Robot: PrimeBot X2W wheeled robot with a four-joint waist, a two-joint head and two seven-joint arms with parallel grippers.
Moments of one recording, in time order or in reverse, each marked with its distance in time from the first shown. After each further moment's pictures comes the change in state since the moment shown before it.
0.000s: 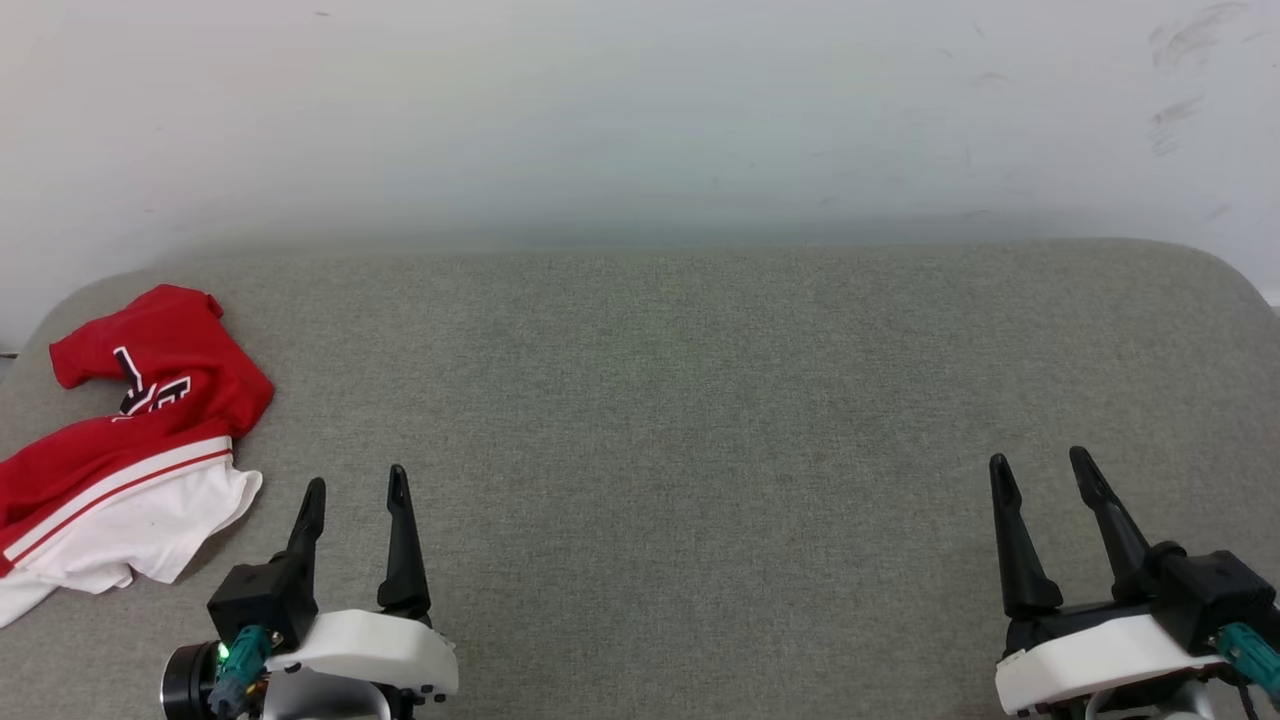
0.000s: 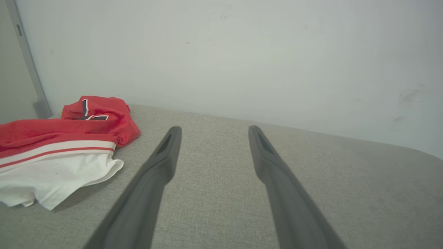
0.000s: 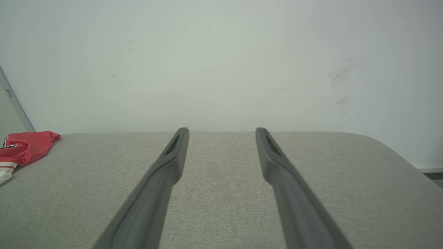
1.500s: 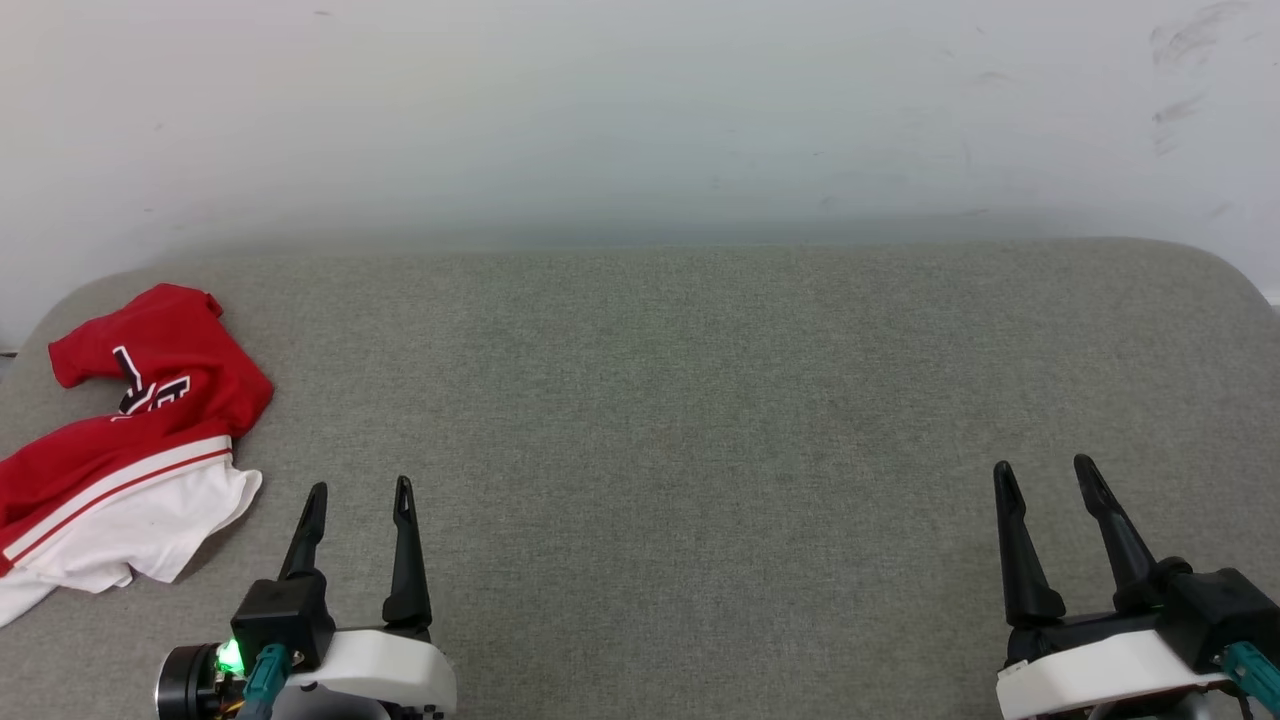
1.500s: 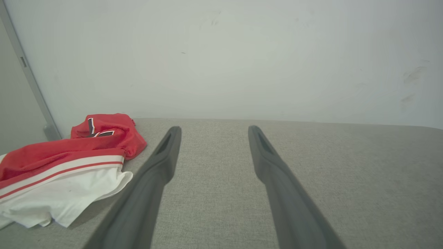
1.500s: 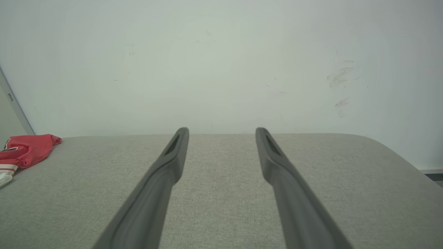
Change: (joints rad) left arm 0.015 -0.030 0.046 0.022 0.170 -0.059 -0.055; right arm 0.017 0.000 0.001 0.009 -0.002 0.000 -0.054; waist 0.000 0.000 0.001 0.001
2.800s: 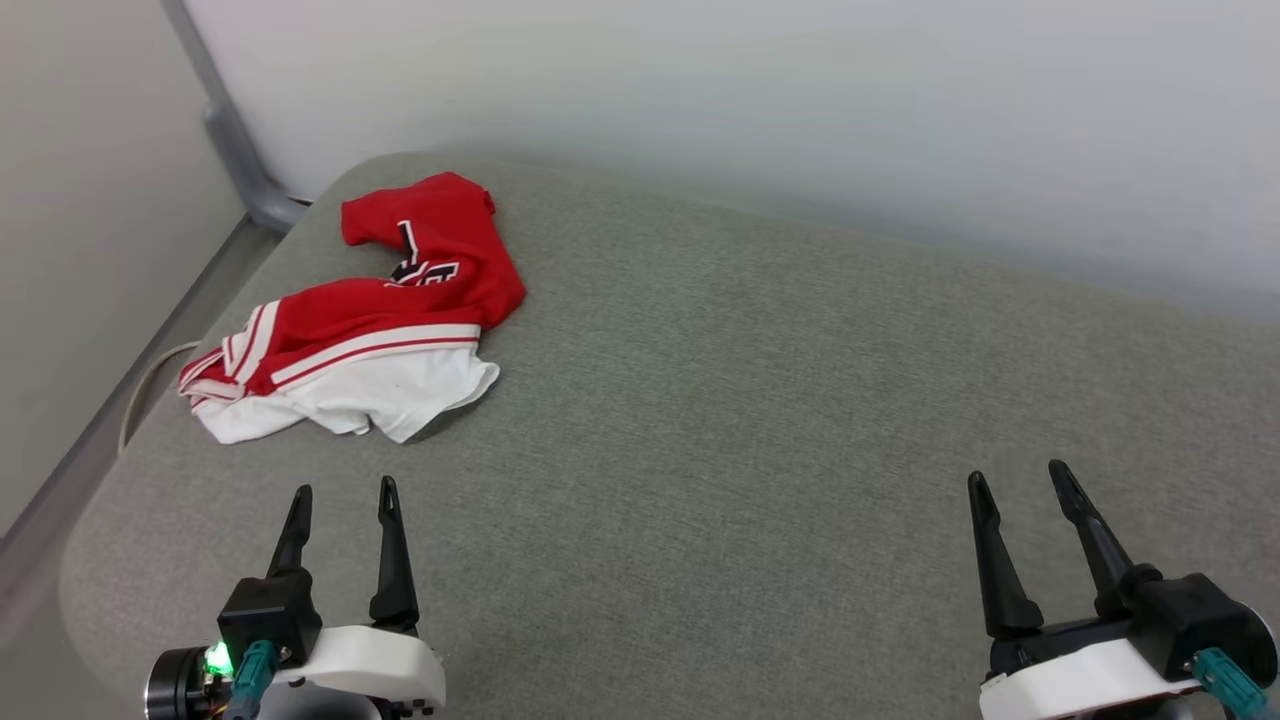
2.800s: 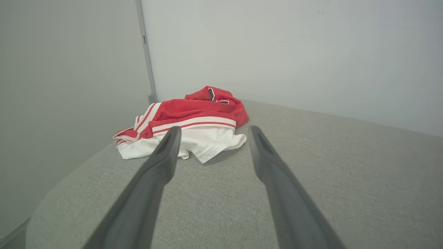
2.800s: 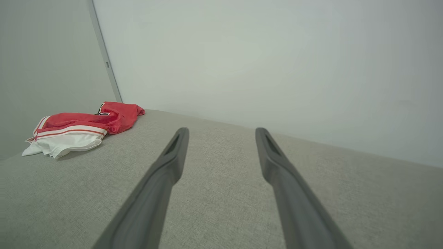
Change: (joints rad) left arm -0.010 -0.001 0.021 0.024 -0.016 0.021 0.000; right arm 0.011 0.000 0.030 -0.008 -0.053 0.000 0.000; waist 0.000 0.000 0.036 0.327
